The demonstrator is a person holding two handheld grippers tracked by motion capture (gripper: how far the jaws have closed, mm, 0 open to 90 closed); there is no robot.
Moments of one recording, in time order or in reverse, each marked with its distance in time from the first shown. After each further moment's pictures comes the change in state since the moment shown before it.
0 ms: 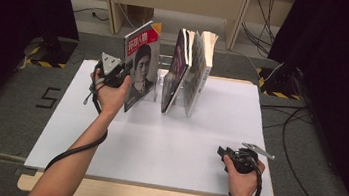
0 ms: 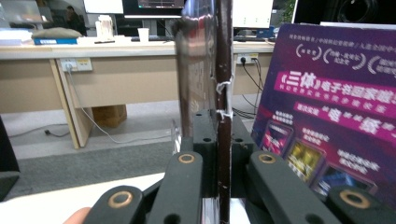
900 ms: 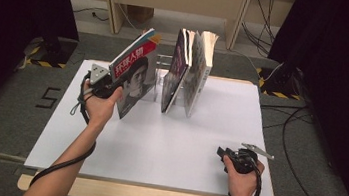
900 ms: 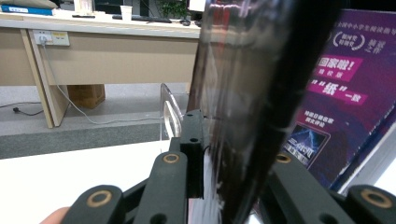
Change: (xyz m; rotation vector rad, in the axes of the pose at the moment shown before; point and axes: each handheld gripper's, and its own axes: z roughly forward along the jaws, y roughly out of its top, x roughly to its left) left arm 0.011 -0.013 -0.029 0.054 -0.078 -0.084; right arm 0.000 -0.001 0.001 0.007 0.001 -0.001
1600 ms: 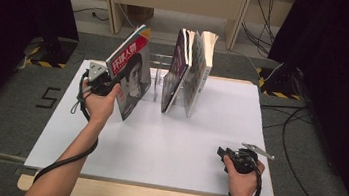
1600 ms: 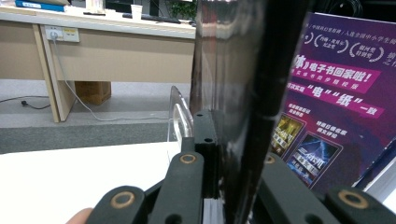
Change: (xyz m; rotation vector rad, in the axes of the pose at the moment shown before) left arm 0.004 0.005 0.003 -0.004 0.033 -0.033; right arm -0.001 0.000 0.000 -0.001 -0.005 0.003
